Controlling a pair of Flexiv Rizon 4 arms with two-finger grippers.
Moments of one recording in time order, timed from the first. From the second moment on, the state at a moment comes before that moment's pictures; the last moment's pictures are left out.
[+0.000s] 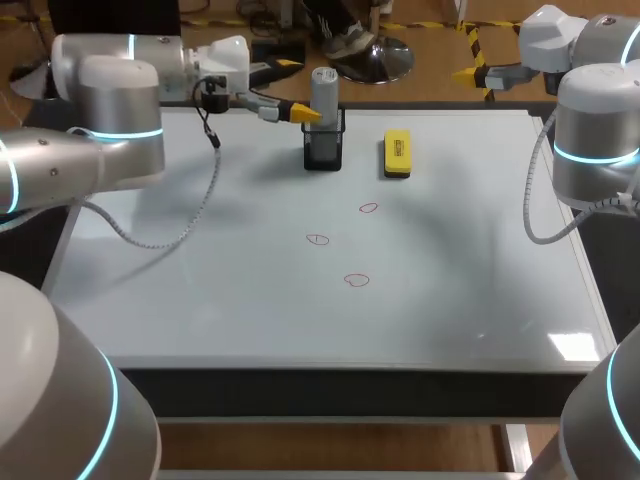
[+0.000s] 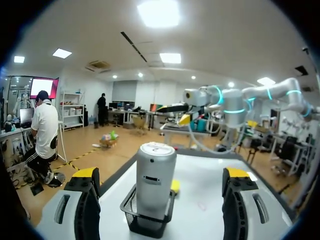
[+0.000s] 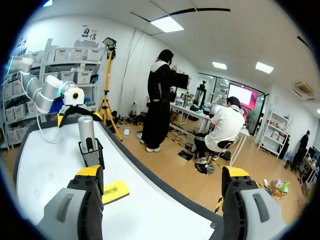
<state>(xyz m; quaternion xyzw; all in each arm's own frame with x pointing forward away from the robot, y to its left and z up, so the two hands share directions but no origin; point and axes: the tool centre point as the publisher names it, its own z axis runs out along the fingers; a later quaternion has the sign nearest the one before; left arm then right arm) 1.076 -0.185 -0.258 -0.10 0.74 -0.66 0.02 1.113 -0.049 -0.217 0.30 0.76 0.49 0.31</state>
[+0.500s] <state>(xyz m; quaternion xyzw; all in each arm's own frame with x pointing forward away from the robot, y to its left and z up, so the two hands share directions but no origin) 1.082 -0.214 -0.273 -0.09 0.73 -0.67 0.01 1.113 -0.049 -0.217 0.30 0.76 0.49 0.31</state>
